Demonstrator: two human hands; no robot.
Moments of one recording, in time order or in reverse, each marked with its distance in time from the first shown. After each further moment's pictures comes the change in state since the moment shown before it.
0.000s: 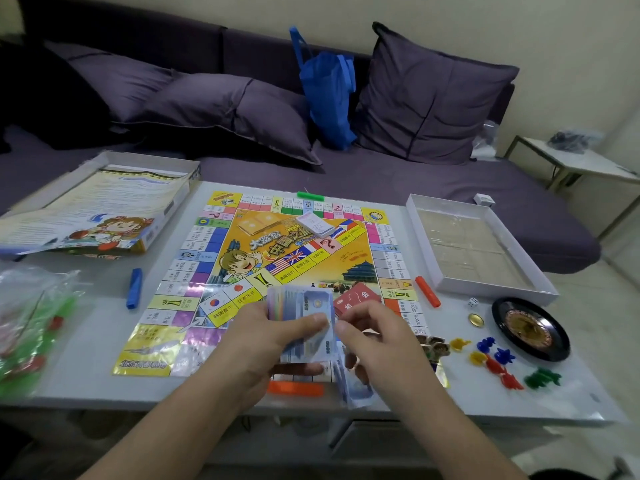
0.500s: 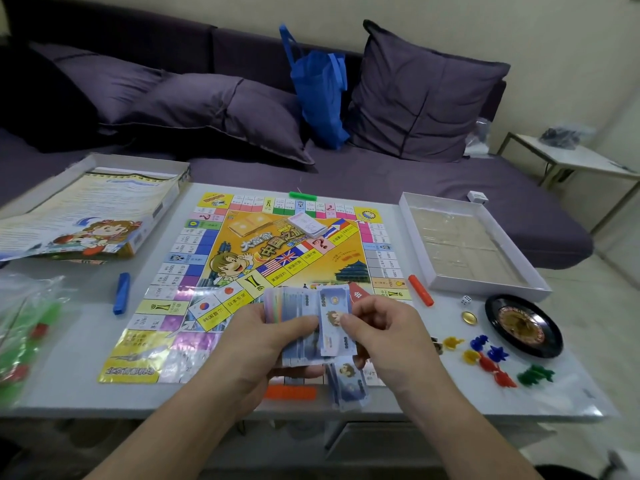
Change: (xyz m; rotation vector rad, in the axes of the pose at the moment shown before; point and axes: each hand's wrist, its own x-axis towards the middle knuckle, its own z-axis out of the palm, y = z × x) left_hand 0.002 -0.005 0.007 -0.032 -0.046 0.006; right_hand 0.016 0.006 -0.013 0.143 0.085 0.017
